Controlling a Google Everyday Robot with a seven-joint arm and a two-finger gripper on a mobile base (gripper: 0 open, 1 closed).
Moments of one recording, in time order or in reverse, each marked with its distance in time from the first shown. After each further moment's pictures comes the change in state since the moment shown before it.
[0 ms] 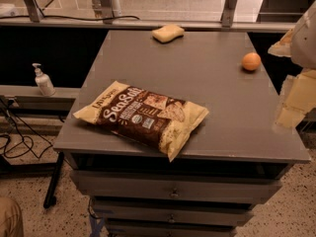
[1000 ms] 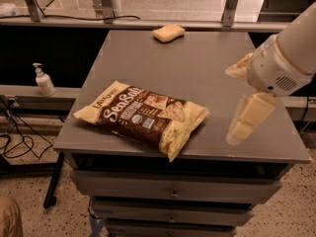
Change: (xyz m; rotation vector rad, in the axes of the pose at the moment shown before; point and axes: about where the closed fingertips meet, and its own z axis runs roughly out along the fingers) arm -0.052 0.012 0.069 -0.106 -0.251 -0.029
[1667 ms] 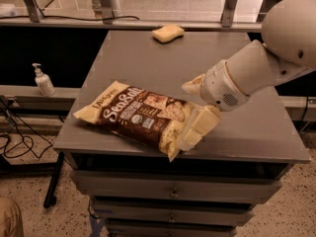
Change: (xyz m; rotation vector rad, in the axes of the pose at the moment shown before) arm -0.062 0.011 0.085 -0.136 -0.244 0.010
